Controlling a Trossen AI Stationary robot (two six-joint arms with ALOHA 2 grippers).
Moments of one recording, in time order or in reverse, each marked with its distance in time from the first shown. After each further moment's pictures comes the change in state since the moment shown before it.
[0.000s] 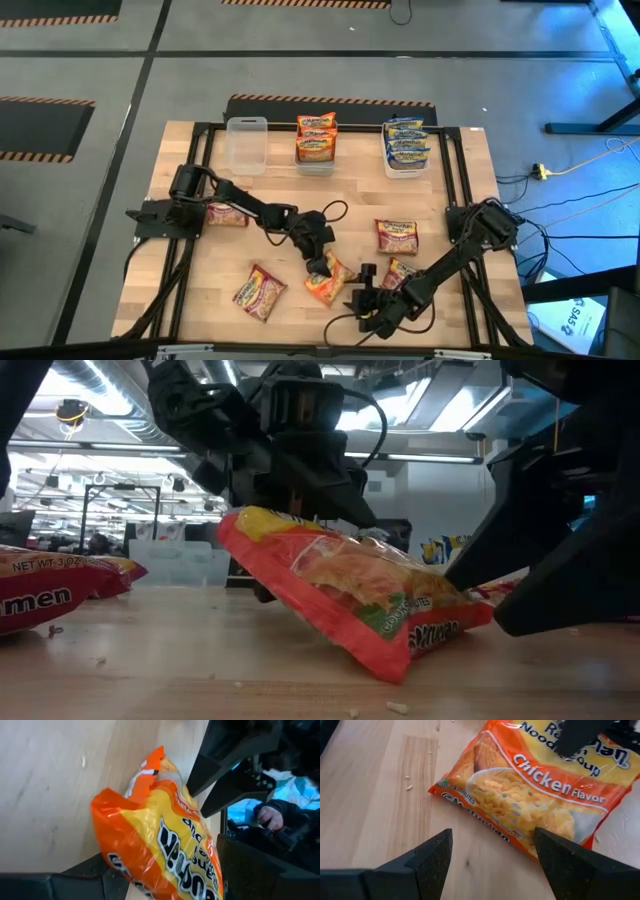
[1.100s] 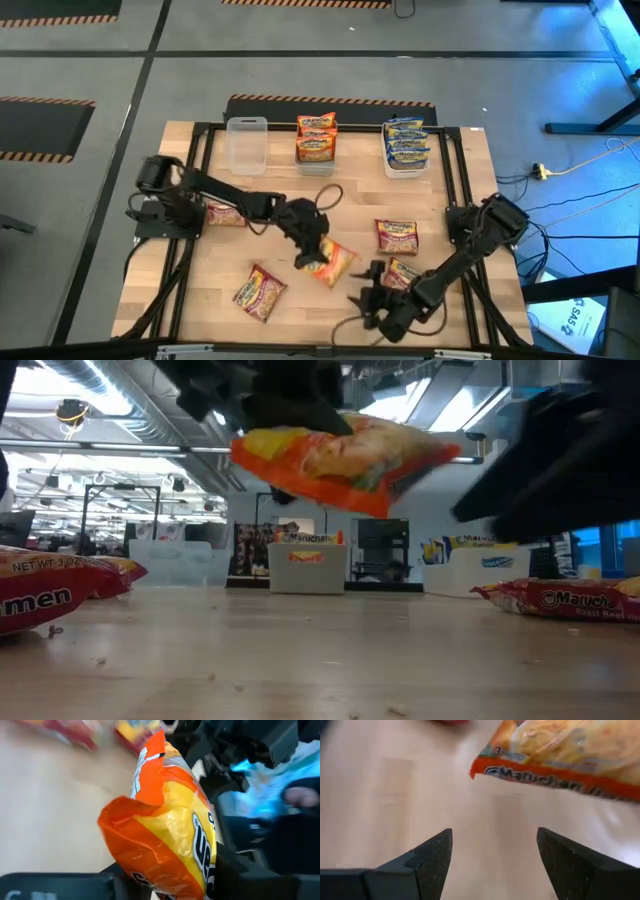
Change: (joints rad) left arm 0.017 -0.281 0.004 -0.233 -0.148 0.372; right arm 0.032 -0.088 0.000 -0.125 0.158 0.019
